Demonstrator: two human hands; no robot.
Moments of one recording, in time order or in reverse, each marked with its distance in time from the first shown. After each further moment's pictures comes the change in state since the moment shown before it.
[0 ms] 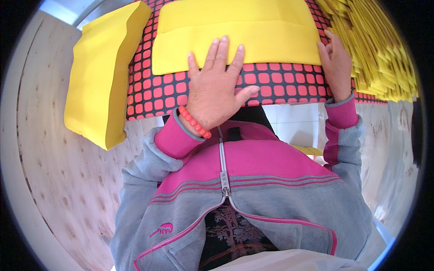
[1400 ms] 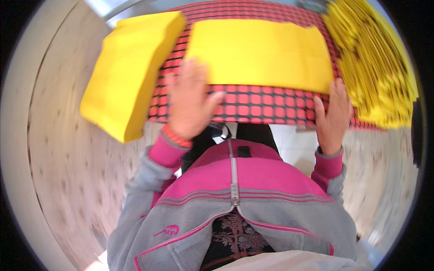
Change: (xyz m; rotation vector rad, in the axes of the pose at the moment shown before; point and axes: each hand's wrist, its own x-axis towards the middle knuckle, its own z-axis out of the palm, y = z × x) left_hand -0.045 -0.071 -0.017 0.108 0.199 -0.185; right_hand -0.056 -0.079 -0.026 -0.288 -0.040 0.008
